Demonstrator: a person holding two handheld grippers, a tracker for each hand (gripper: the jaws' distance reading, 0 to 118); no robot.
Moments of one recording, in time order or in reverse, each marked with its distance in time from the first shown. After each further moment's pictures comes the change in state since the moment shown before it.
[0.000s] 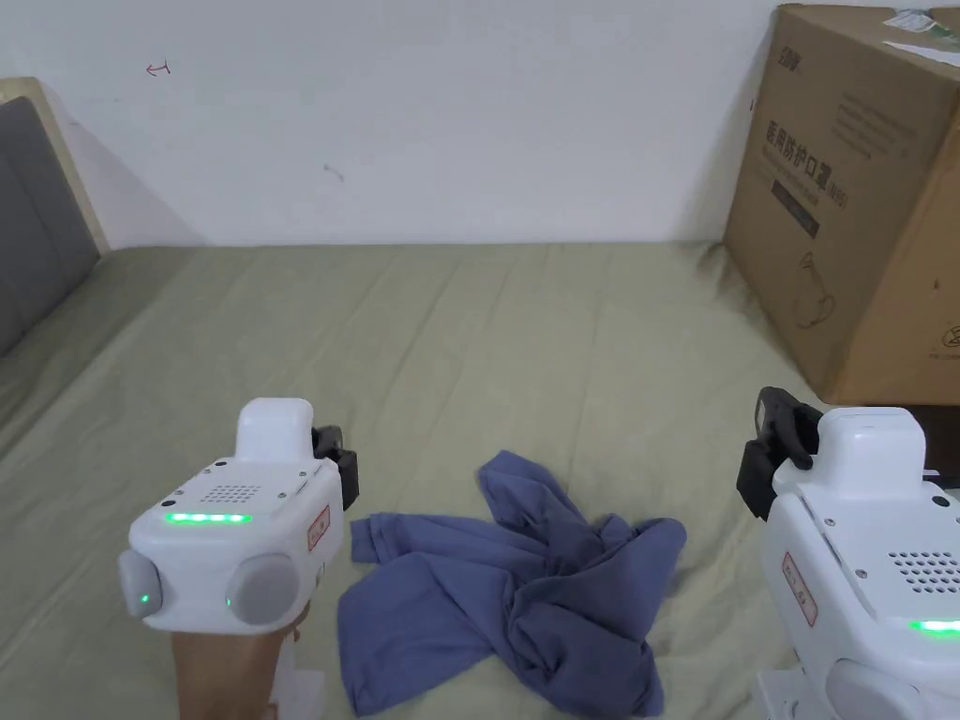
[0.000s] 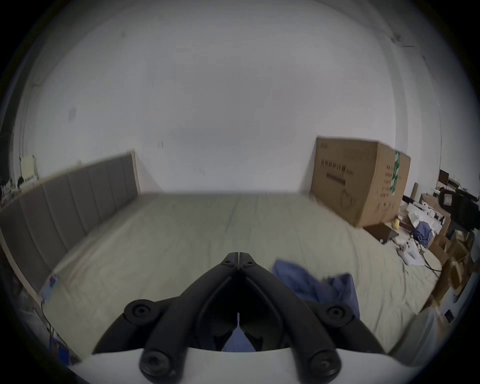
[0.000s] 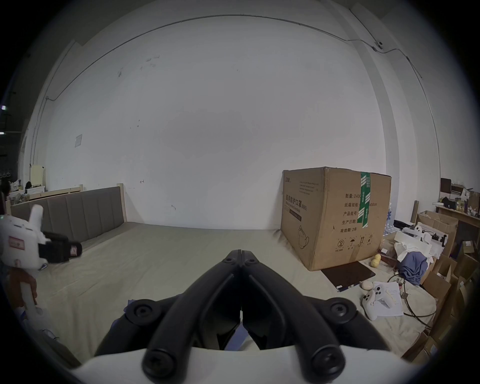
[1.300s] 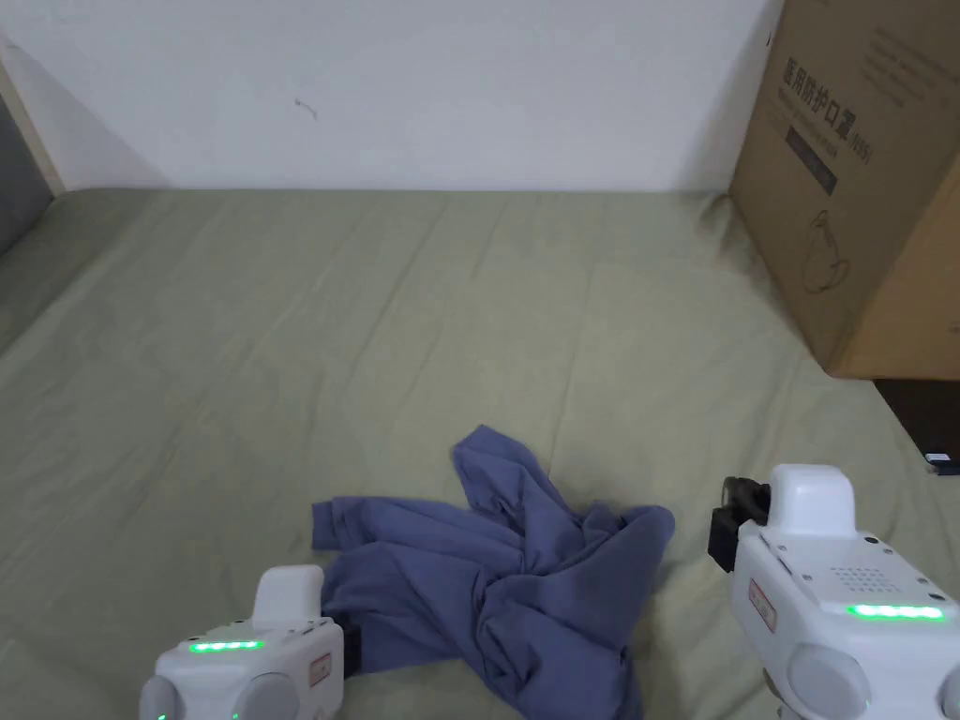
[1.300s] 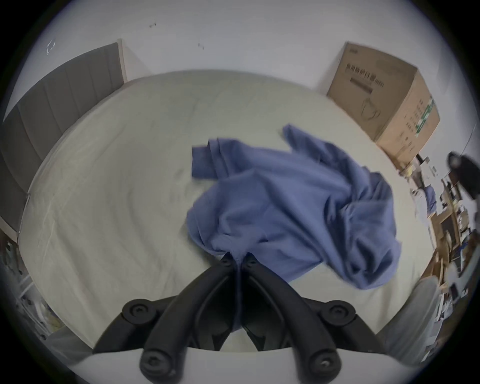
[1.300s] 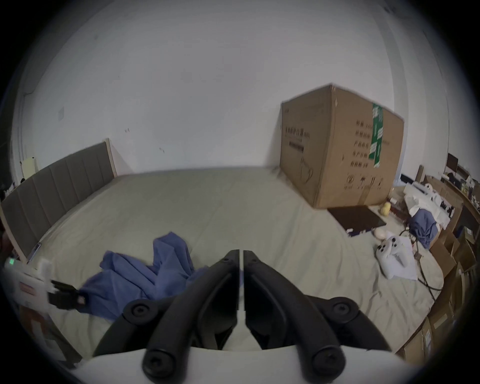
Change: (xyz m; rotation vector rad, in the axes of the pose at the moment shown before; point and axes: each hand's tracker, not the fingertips) left arm 0.004 -0.124 -0.069 -0.438 -0.022 0.124; right arm 0.034 -0.097 -0.106 -0.460 0.009 -0.032
